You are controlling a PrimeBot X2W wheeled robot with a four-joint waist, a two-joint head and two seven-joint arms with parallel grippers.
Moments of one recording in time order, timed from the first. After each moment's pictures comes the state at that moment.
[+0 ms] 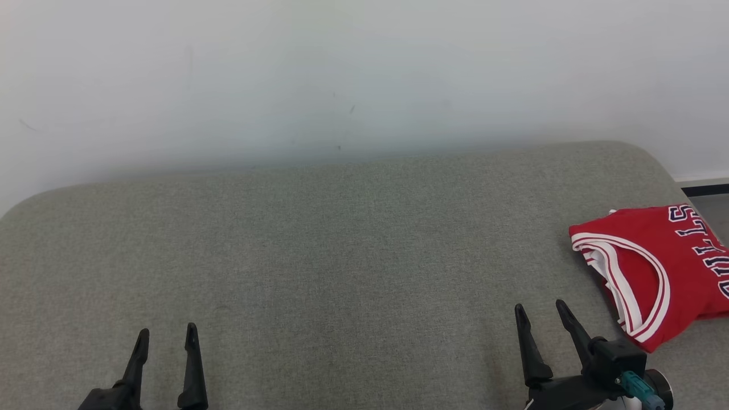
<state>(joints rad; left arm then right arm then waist) 0.01 0.05 0.05 0.17 -0.15 -0.03 -0.26 -0.11 -0.06 0.06 0.38 0.13 0.13 -0.23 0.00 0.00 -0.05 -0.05</state>
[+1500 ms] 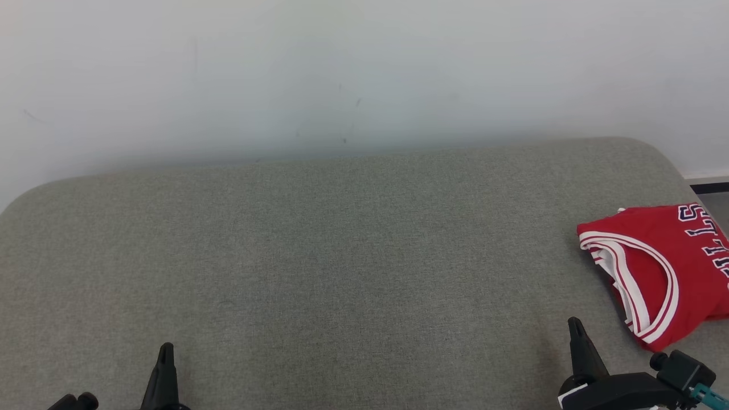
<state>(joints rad) -0.01 0.04 0.08 0.24 -0.78 -0.07 -0.10 -0.07 -0.05 -0.01 0.35 0.77 0.13 -0.07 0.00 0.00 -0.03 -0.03</state>
